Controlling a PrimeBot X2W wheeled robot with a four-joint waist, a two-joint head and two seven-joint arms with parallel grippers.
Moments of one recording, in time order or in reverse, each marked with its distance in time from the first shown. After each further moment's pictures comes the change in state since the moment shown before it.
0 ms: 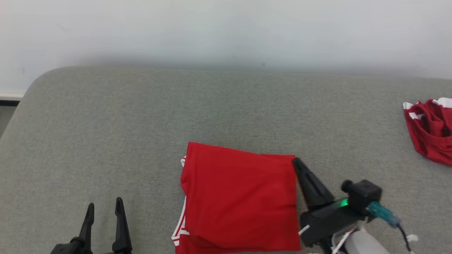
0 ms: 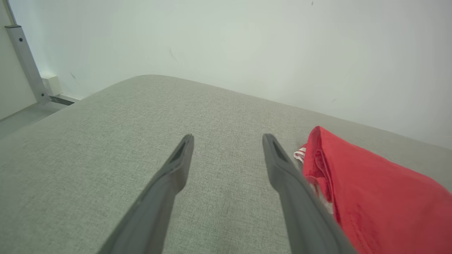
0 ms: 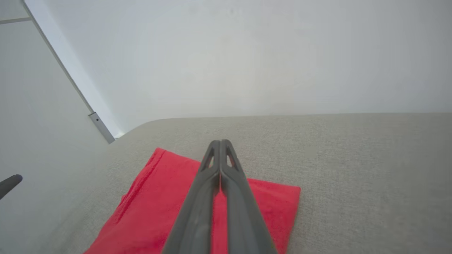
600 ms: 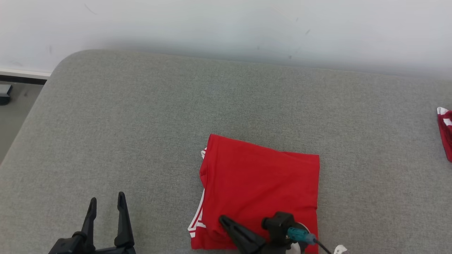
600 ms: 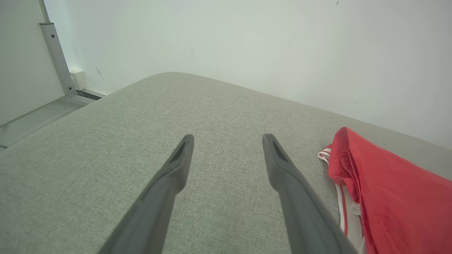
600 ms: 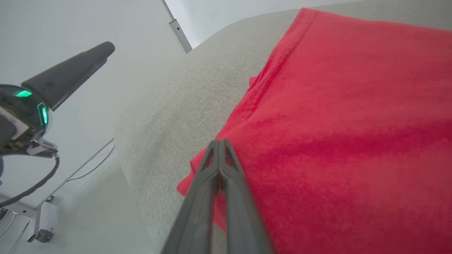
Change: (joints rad) left arm -0.025 0.000 -0.012 0.008 -0.006 0.002 0.000; right arm -0.115 0.066 0.500 0.244 0.191 0.000 0.000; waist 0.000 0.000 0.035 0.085
